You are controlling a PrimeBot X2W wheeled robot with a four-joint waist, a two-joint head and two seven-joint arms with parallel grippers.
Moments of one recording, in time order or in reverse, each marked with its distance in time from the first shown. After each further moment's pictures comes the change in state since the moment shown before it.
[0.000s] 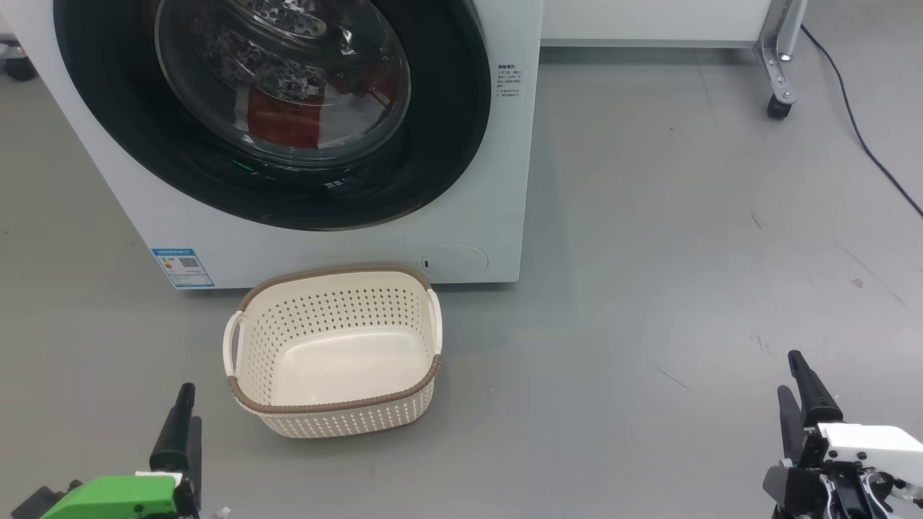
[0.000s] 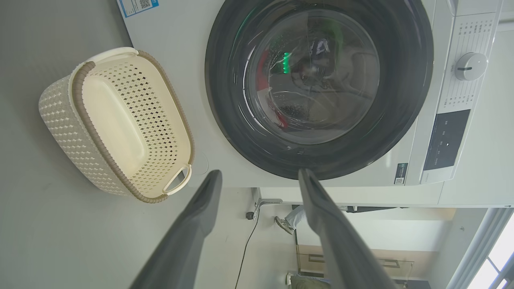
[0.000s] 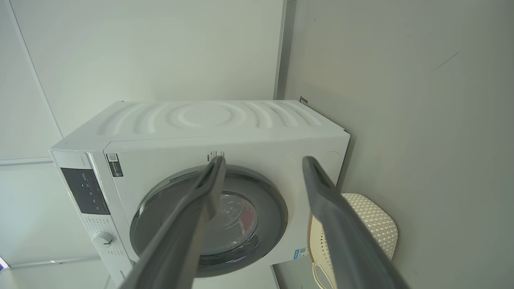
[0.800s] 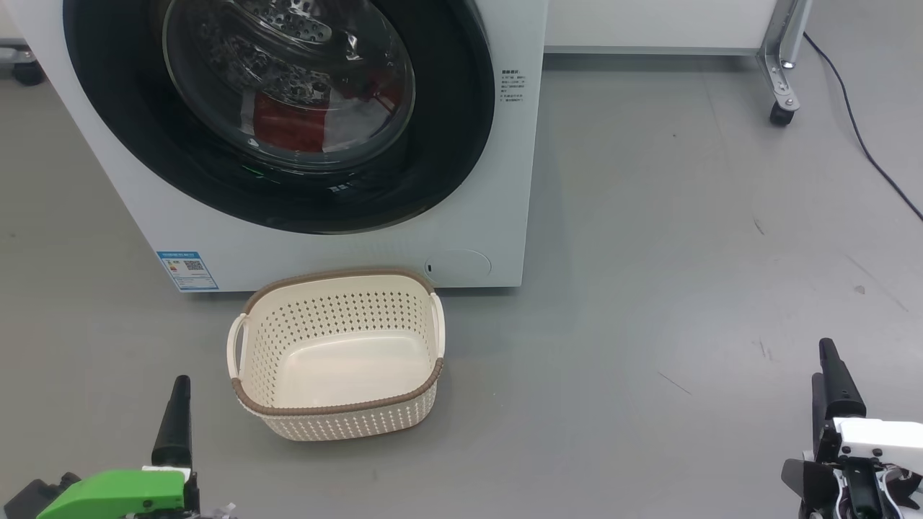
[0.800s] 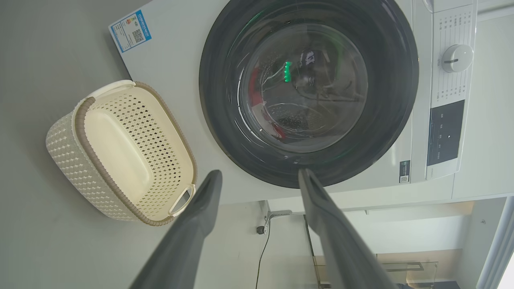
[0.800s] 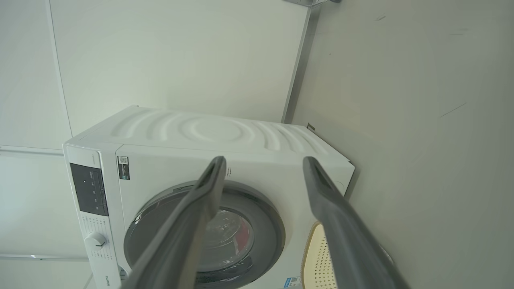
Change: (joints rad) left arm 0.000 0.001 -0.022 -0.025 0.101 0.000 -0.084; right arm 0.018 -0.002 -0.017 -0.073 -0.107 0.000 -0.081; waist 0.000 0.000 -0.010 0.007
